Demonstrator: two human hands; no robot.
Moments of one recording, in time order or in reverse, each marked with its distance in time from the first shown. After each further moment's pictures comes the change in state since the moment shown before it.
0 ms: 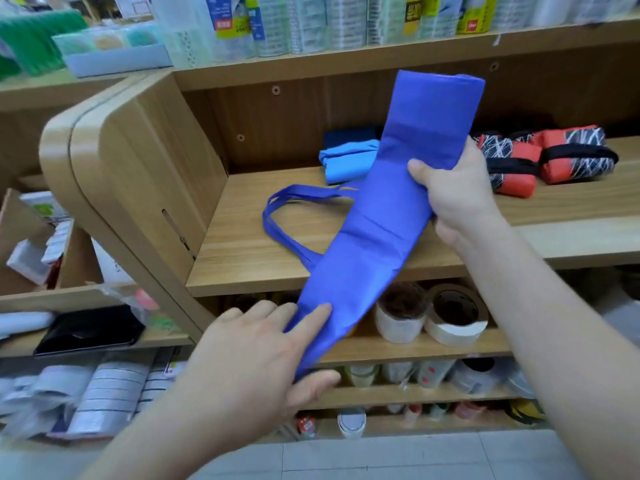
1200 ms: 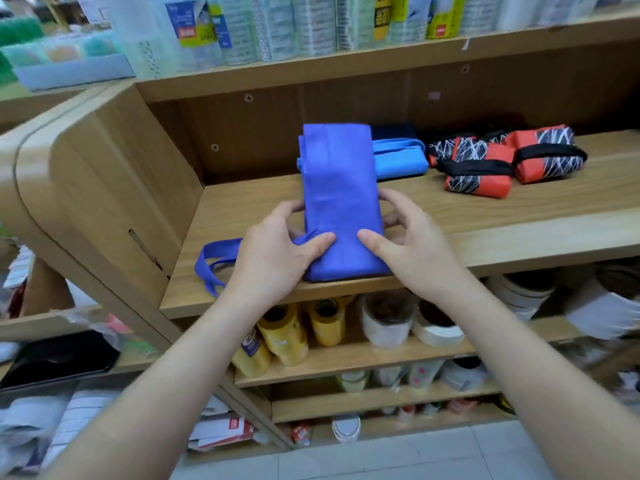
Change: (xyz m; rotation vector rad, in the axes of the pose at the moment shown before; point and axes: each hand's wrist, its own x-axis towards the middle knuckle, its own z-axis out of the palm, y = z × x) left_hand 0.124 -0.020 -0.007 -0.864 0.303 -0.505; right_hand -0.044 0.025 -0.022 -0.592 -0.306 -0.056
